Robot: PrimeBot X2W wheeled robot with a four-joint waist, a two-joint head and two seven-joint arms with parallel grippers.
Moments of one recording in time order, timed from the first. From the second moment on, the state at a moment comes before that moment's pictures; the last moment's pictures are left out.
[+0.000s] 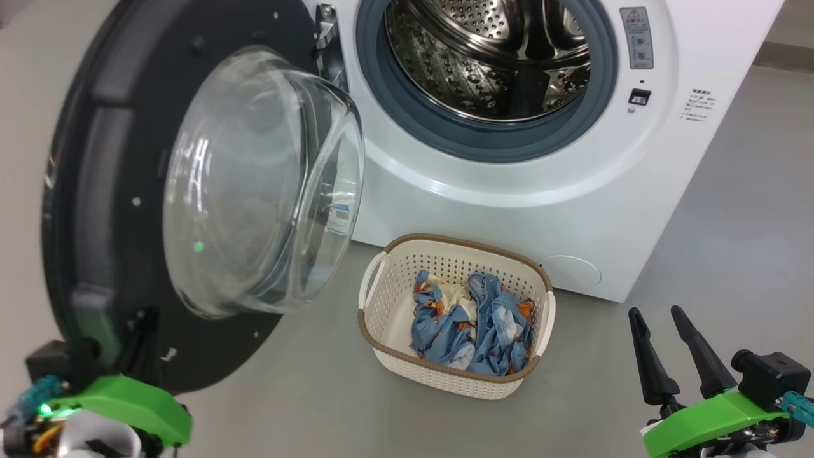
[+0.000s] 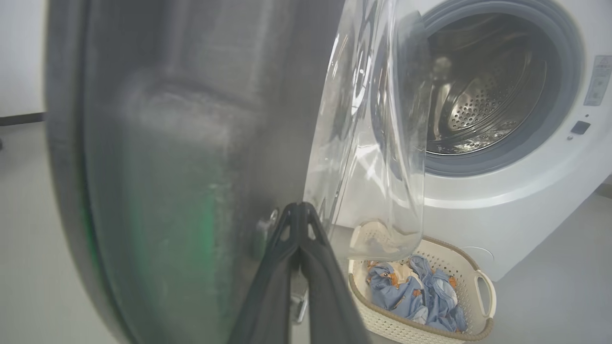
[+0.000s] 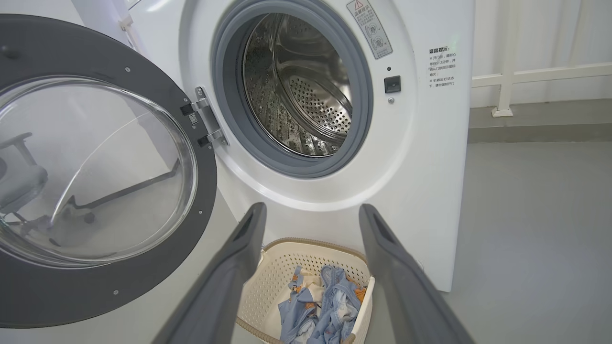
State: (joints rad) left arm -0.16 0.27 -0.15 0.22 -0.51 0.08 -0.08; right arm -0.07 -0.17 0.08 0.28 0.44 0.12 -0.25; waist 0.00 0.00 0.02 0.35
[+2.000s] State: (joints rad) left arm -0.72 0.49 -0.18 0.92 -0.46 -0.08 -0.16; right arm -0.20 -0.16 0.08 0.27 0.44 0.12 -0.25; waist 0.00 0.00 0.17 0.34
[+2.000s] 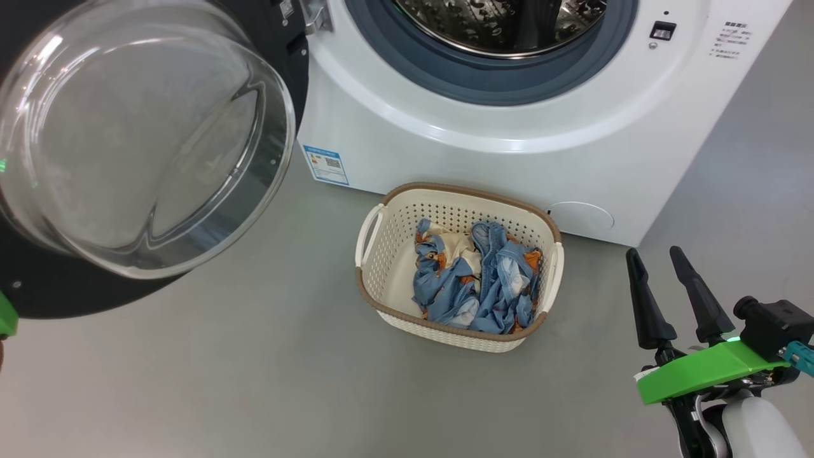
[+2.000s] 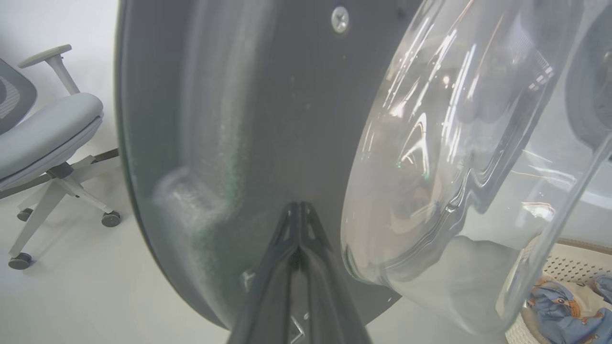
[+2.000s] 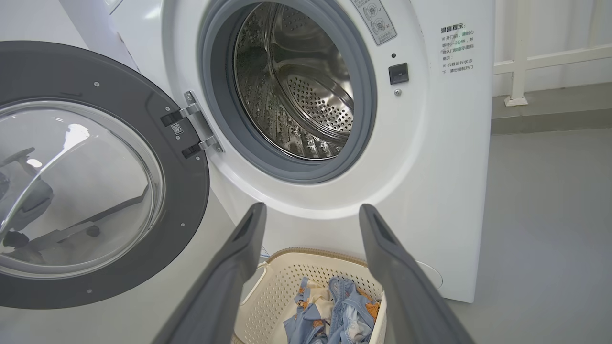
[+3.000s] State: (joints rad) left arm -0.24 0.39 -0.19 0.21 -0.52 0.08 -0.20; right arm -0.17 -0.16 0.08 0.27 0.45 0.12 -0.25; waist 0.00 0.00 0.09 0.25
